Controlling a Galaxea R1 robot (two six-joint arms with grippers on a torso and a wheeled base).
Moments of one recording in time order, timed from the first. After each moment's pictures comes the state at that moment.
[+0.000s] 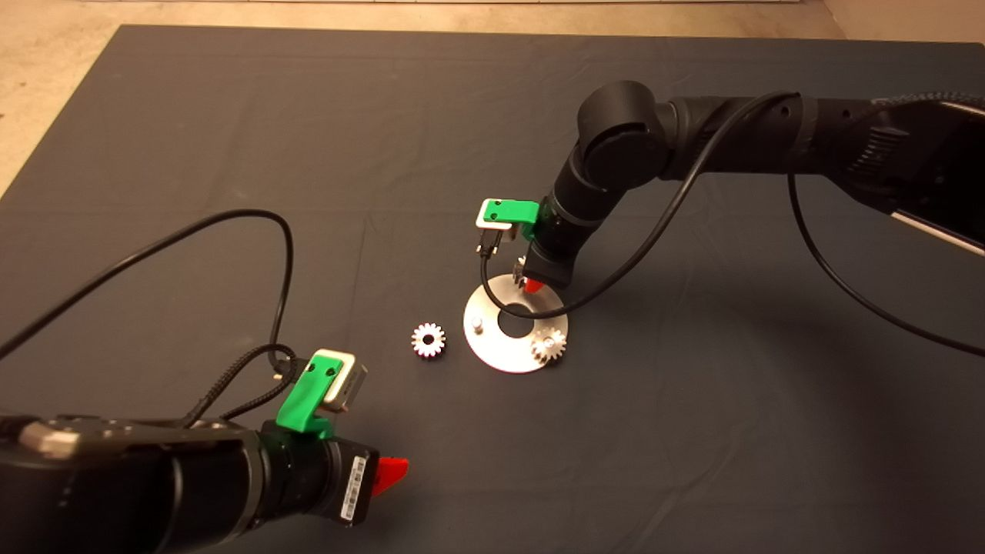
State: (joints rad) left arm -0.10 2.18 -0.29 0.88 1.41 -1.61; right arm 0.37 2.83 -1.35 -0.26 -1.36 0.24
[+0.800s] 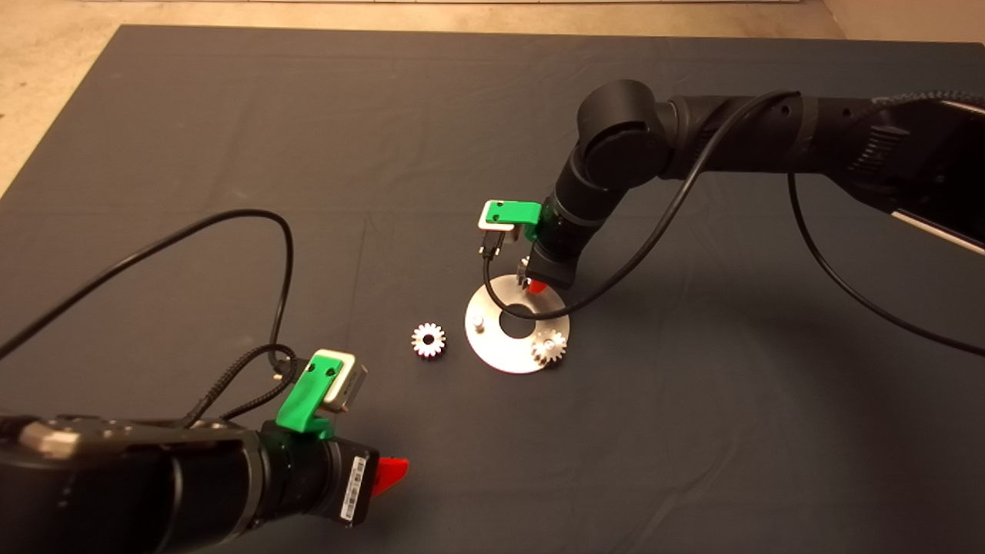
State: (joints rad) left arm -0.10 2.18 -0.29 0.88 1.41 -1.61; right arm 0.37 2.83 -1.35 -0.26 -1.39 0.23
